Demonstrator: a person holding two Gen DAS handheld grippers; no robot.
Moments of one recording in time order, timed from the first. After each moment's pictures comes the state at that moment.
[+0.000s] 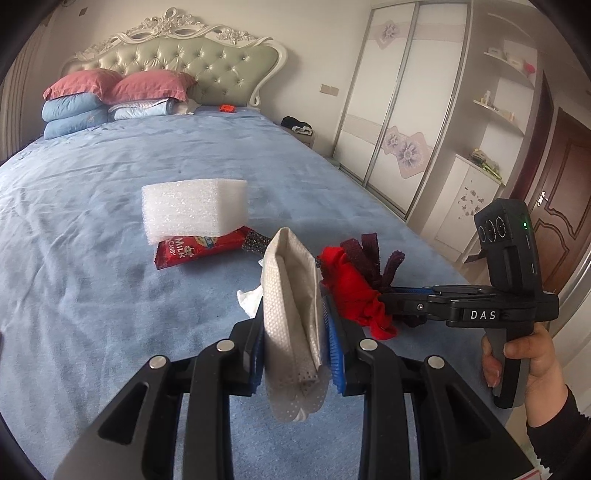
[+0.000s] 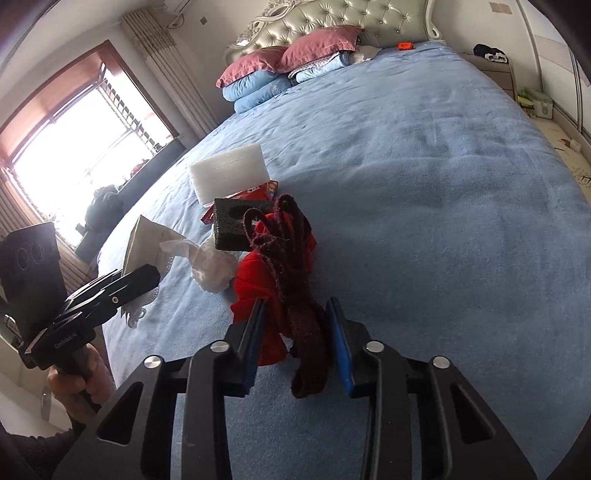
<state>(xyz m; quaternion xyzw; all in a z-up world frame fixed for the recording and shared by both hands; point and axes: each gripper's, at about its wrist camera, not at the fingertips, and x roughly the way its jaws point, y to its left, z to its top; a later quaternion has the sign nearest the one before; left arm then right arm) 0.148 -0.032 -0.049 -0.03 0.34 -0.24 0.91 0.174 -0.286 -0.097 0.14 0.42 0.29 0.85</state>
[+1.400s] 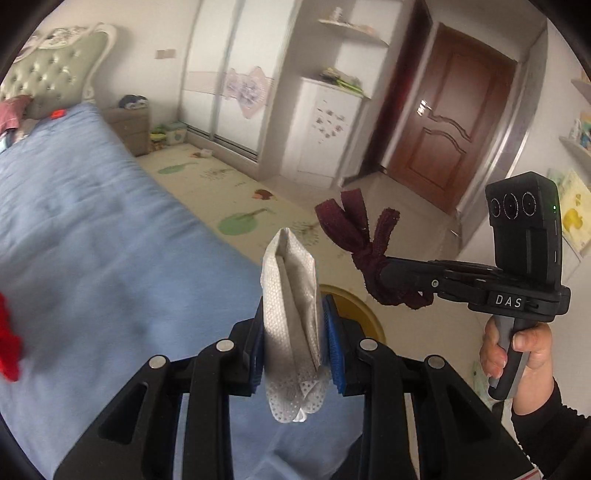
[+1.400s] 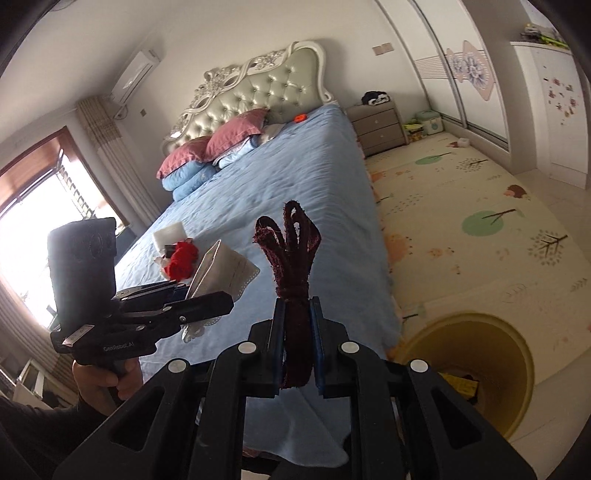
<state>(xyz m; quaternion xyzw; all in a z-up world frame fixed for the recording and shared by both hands) 0.052 -0.325 -0.069 0.08 0.37 -0.49 0.78 -0.050 -0.528 -0.078 0.23 0.31 0.11 0.92</state>
